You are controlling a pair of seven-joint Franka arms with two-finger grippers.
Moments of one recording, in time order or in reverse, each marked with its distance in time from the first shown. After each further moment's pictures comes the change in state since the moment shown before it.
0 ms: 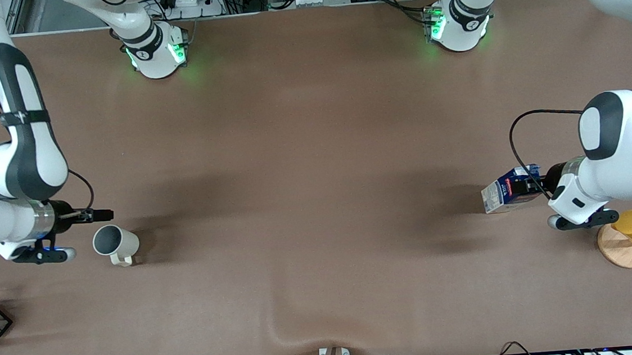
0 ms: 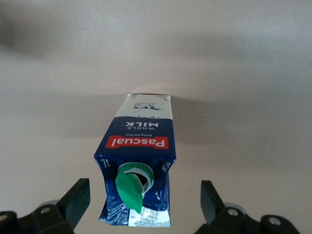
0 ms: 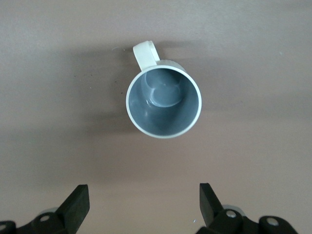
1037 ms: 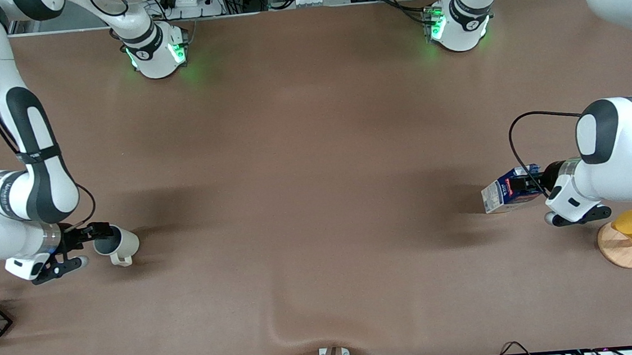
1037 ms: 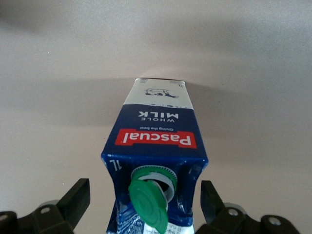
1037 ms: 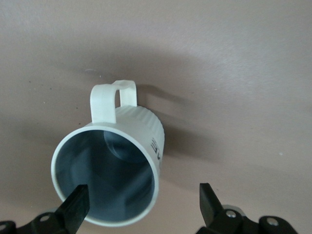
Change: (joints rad) left arm 0.025 0.009 0.002 -0.057 0.000 0.006 -0.006; right arm -0.067 0.161 0.002 0.003 0.000 0.245 -0.426
